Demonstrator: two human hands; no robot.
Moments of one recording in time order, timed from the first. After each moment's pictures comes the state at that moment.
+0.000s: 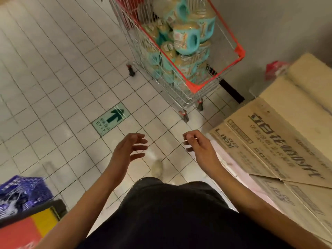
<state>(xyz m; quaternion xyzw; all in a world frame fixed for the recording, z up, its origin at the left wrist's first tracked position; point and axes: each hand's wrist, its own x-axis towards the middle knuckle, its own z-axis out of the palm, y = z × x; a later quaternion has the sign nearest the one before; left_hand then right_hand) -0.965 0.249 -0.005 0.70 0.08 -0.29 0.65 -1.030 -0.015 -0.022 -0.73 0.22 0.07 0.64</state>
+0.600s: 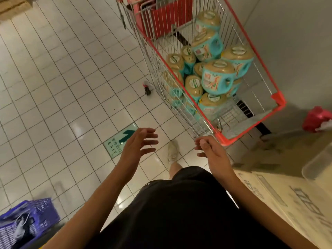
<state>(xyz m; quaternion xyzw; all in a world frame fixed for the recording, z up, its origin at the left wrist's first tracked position) -0.659 0.239 -0.001 0.68 0.11 -0.25 0.68 -0.735 -0.016 -0.037 -0.71 0.23 0.07 0.66</state>
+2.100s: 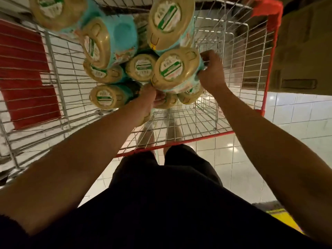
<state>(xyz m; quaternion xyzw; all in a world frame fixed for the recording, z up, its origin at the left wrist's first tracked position) -0.190 -0.121 -0.269 0.69 0.09 -0.67 0.25 -0.373 -0.235 -0.213 -0.61 0.67 -0.02 0.42</state>
